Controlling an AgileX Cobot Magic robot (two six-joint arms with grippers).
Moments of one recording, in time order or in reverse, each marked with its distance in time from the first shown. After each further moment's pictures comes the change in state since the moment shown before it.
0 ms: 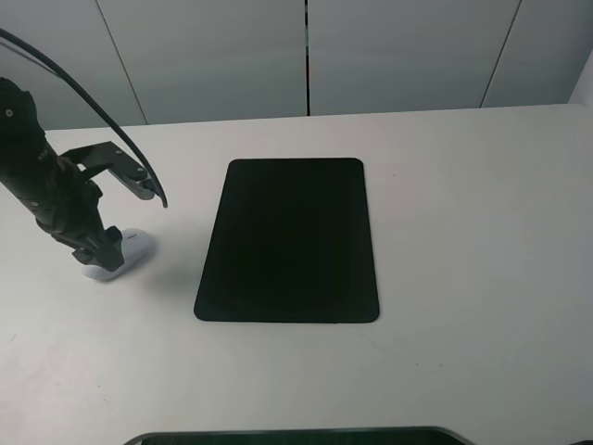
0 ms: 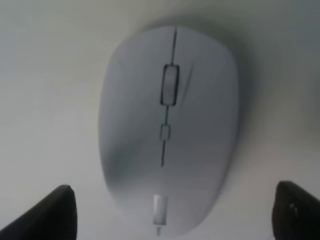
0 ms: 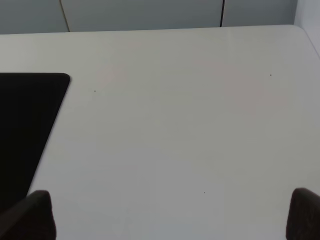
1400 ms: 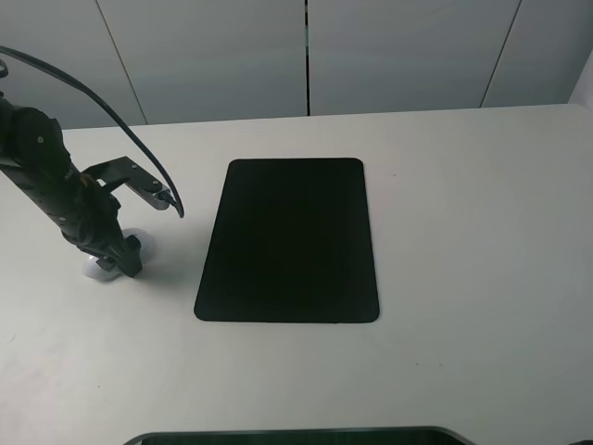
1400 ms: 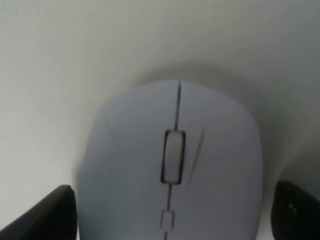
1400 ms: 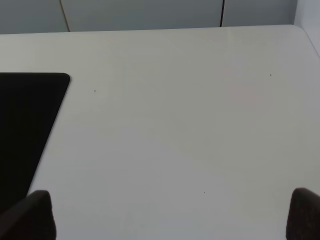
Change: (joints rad) left arm 0.000 0.127 -0.002 -0.039 -0.141 0.001; right arm 0.000 0.000 0.000 0.000 0.000 -0.002
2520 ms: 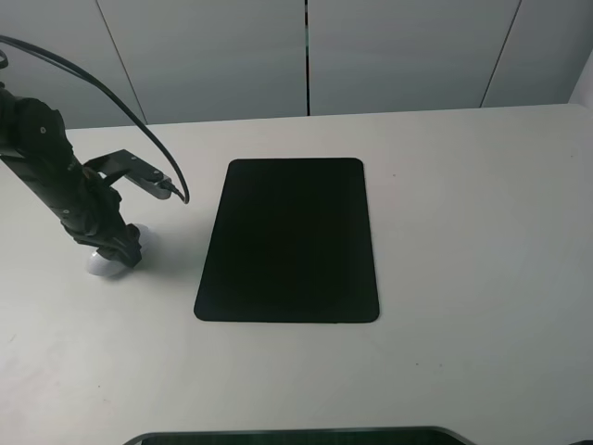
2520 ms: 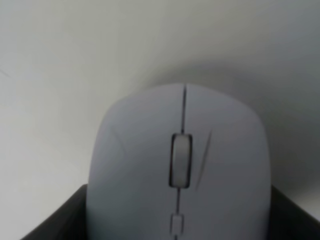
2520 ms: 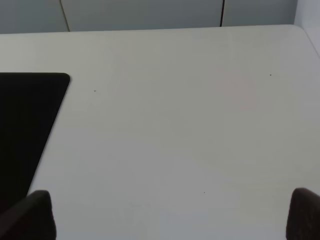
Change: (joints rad) left arm 0.000 0.002 -0.048 -0.017 0.046 -0.068; right arm 0.000 0.000 0.000 0.000 0.000 0.000
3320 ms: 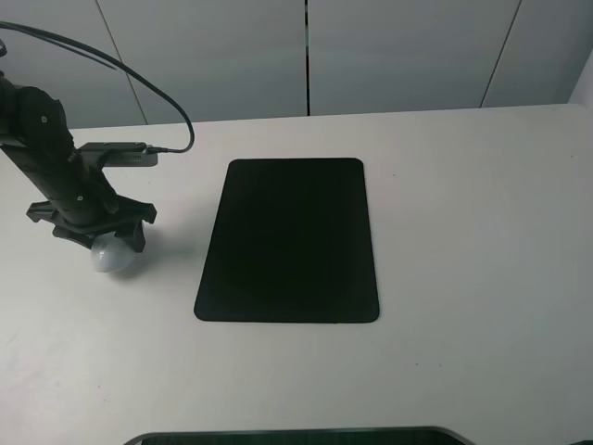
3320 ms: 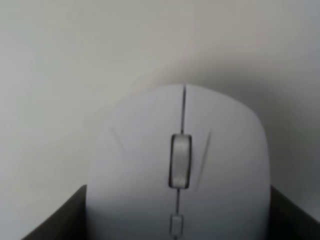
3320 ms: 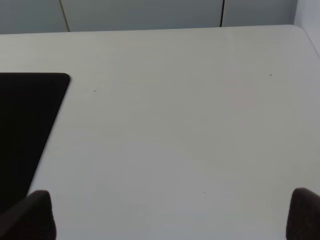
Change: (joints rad) left arm 0.000 0.000 -0.031 0.000 0.062 -0.614; right arm 0.000 0.000 0.000 0.000 0.000 0.000
